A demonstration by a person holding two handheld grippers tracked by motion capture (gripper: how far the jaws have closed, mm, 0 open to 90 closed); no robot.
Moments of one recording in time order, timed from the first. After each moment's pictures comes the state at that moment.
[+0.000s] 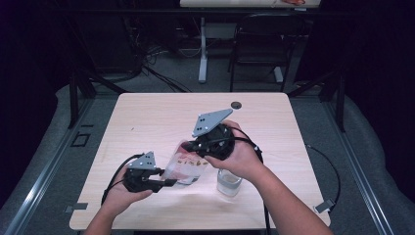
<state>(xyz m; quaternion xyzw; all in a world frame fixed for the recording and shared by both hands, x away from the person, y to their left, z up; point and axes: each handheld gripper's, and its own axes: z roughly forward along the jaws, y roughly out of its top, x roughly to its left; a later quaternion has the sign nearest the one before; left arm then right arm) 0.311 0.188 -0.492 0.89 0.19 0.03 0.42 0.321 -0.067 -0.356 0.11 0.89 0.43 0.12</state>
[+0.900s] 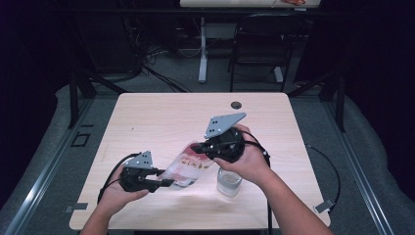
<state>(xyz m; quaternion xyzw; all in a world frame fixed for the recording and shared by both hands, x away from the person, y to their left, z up) 0.310 0.194 -0.486 0.89 0.19 0.02 0.42 0.320 -0.089 -0.369 0.13 0.88 0.45 0.11</state>
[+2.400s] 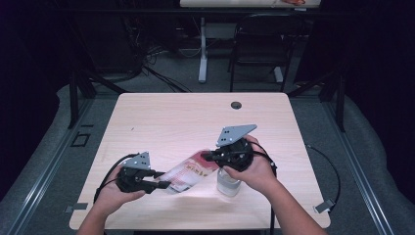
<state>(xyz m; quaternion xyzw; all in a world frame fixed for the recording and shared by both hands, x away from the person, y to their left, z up) 0.310 0.201 -0.486 0.90 0.19 0.00 0.40 0.315 -0.113 -0.402 0.18 0.87 0.45 0.10</state>
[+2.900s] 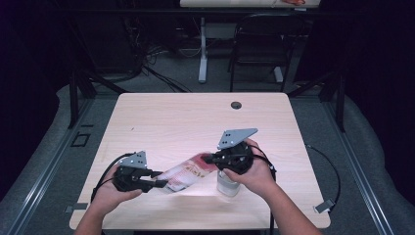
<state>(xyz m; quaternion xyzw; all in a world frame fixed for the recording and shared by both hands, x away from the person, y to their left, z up) 0.311 0.210 -0.483 0.89 0.19 0.00 0.40 0.314 -0.114 -0.414 0.19 0.86 0.46 0.09</state>
